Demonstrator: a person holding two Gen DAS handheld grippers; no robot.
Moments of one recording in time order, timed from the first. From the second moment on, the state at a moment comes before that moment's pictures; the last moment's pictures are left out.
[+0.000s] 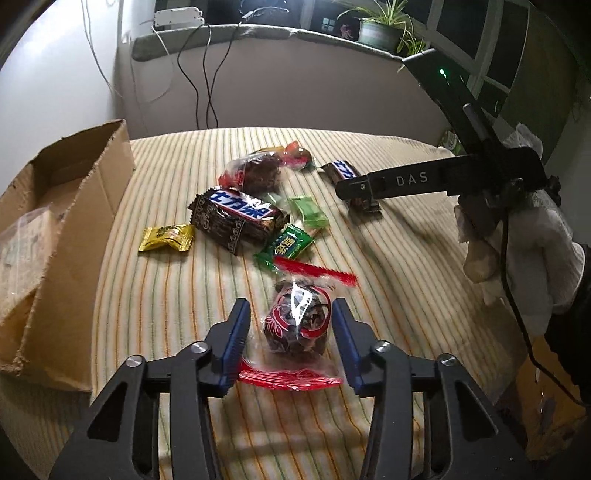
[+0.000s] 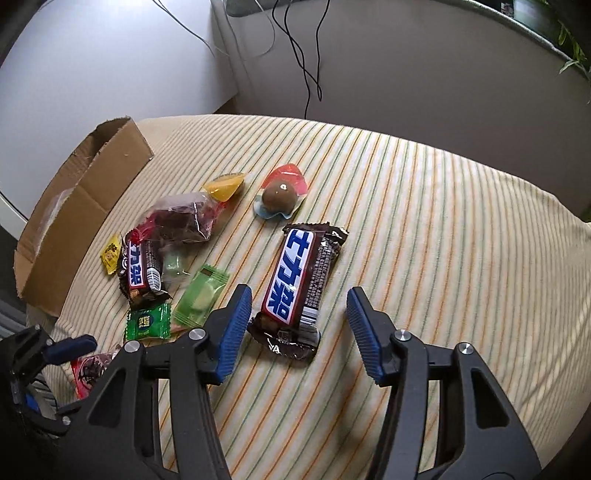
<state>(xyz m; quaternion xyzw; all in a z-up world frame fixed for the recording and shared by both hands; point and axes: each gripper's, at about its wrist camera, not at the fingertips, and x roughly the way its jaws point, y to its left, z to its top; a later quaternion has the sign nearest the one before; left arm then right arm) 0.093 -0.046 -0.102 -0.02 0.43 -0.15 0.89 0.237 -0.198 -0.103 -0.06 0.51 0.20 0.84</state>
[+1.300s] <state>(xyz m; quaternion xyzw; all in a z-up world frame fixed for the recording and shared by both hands) 0.084 -0.006 -0.068 -0.04 0.37 -0.12 0.92 0.219 -0.186 -0.065 -0.06 0.48 0.20 0.85</state>
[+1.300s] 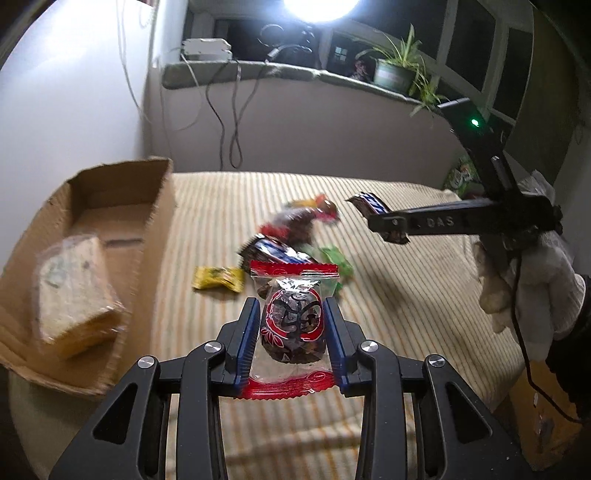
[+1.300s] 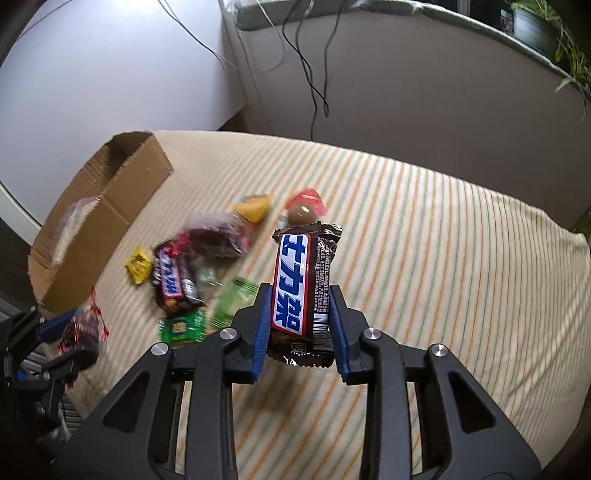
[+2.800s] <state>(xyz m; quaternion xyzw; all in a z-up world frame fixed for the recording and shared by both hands) 0.123 0.111 -0.049 -0.07 0.35 -0.02 0.93 0.270 0.029 -0.044 -0.10 0.46 0.34 0.81</state>
